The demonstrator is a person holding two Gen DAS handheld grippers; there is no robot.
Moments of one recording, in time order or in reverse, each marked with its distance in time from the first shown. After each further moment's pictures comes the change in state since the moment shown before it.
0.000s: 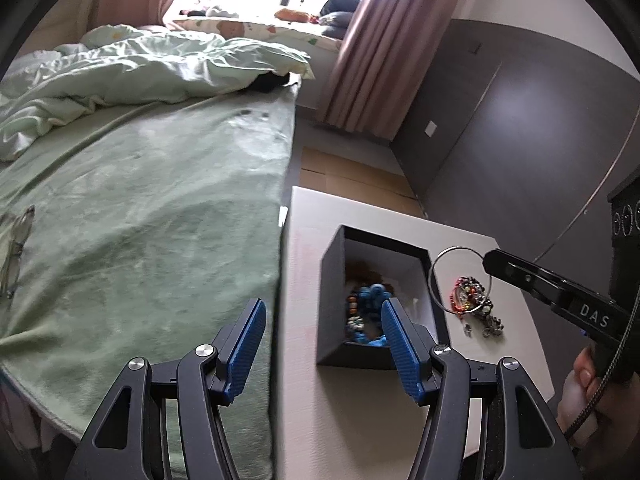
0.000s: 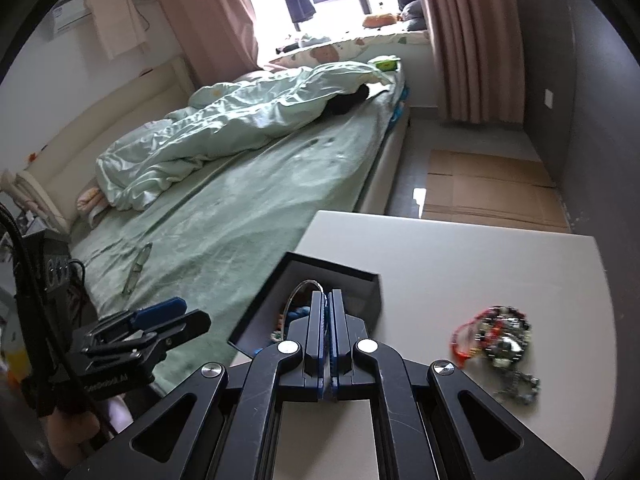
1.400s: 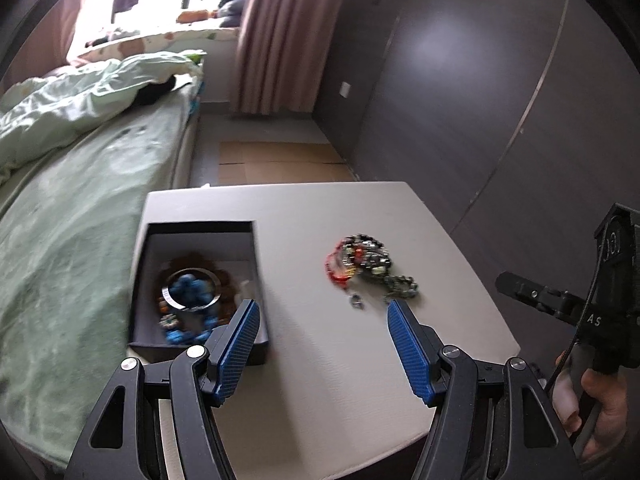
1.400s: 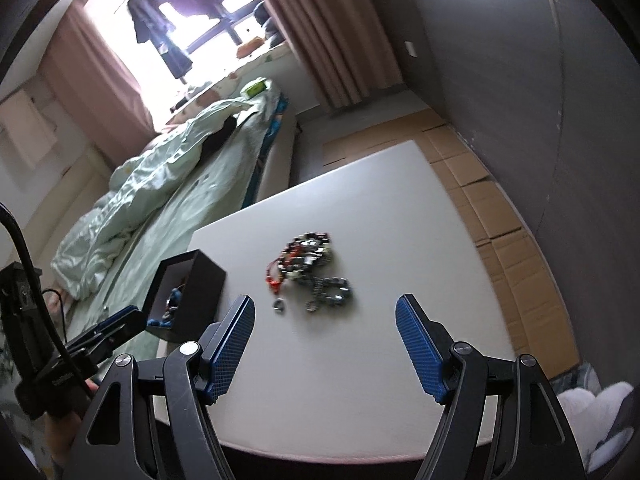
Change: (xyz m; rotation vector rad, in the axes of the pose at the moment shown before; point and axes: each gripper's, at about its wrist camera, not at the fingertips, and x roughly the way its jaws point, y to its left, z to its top) left arm 0.029 -0.142 -0.022 0.275 0.080 -0.157; right arm -0.105 -0.159 -0.100 0.410 -0.095 -0.170
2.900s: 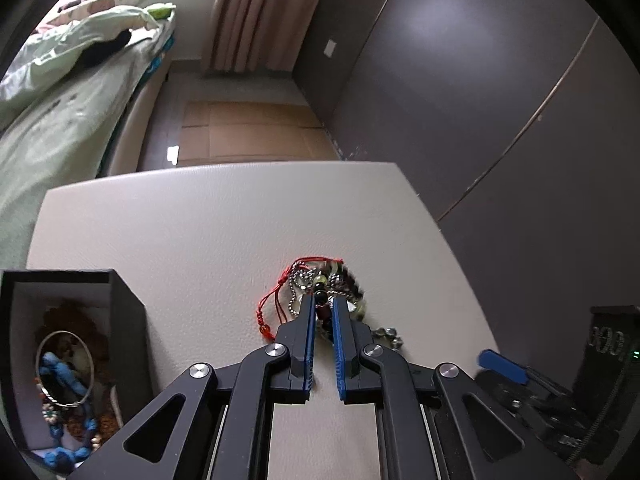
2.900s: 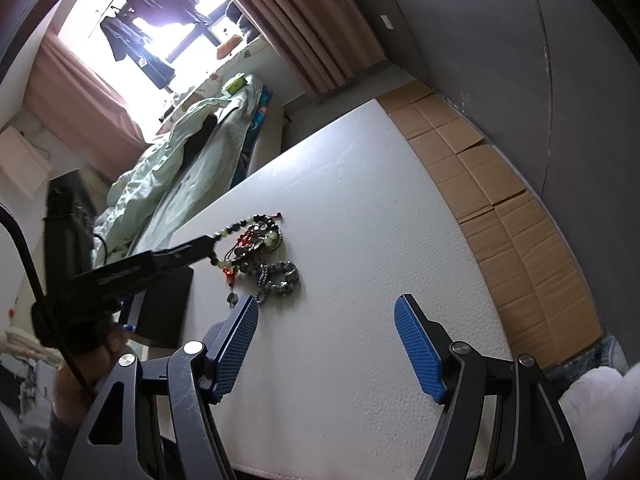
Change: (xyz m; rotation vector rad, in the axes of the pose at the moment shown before) left arm 0.102 -0.022 0.044 -0.052 0.145 -0.097; right arm 0.039 -0.051 -0.017 0.102 0.046 0.050
